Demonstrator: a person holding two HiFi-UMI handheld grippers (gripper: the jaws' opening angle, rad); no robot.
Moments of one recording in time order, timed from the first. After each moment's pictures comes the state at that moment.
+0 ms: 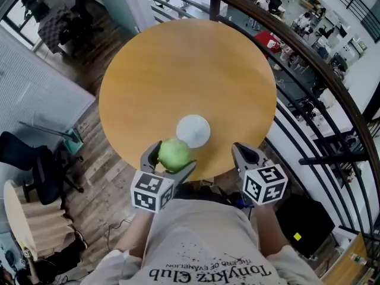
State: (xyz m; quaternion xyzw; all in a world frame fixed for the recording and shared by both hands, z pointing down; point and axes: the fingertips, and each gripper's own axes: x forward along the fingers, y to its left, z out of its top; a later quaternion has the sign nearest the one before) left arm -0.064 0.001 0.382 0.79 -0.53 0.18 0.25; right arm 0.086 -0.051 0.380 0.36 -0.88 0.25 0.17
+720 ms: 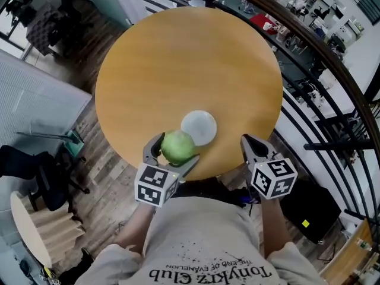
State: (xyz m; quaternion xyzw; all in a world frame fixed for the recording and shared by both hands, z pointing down) left arm -0.085 -0.033 0.407 0.81 -0.48 0.23 0.25; right arm 0.079 -0.081 0.400 0.40 -0.86 0.27 0.18
